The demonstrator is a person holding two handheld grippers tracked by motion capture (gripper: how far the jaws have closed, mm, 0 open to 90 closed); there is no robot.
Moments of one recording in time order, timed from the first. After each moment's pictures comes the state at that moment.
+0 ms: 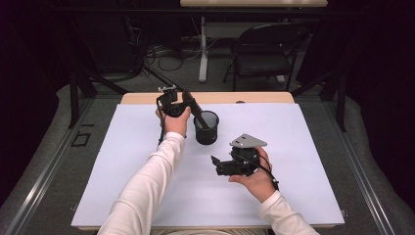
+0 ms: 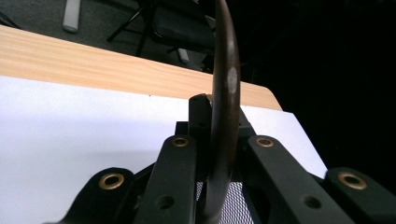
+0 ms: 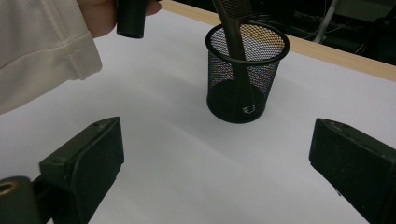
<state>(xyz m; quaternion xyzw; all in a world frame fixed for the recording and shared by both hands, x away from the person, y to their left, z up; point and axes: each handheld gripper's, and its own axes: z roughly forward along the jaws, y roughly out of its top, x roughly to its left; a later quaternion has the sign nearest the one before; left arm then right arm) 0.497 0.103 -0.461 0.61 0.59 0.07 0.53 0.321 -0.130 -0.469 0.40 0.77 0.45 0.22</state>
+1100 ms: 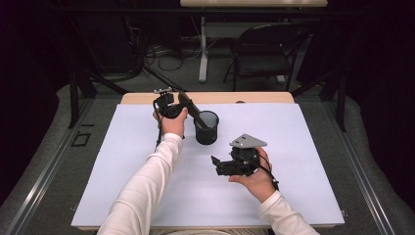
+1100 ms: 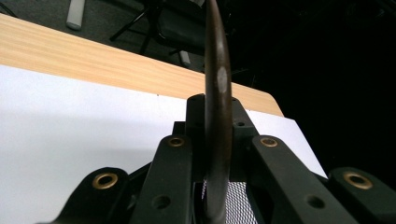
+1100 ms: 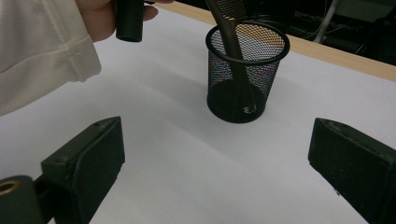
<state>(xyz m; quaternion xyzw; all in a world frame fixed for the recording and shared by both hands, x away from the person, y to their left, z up) 0.498 0.112 -0.470 0.59 0.60 0.06 0.54 0.321 -0.130 -0.469 0.40 0.76 0.45 0.22</state>
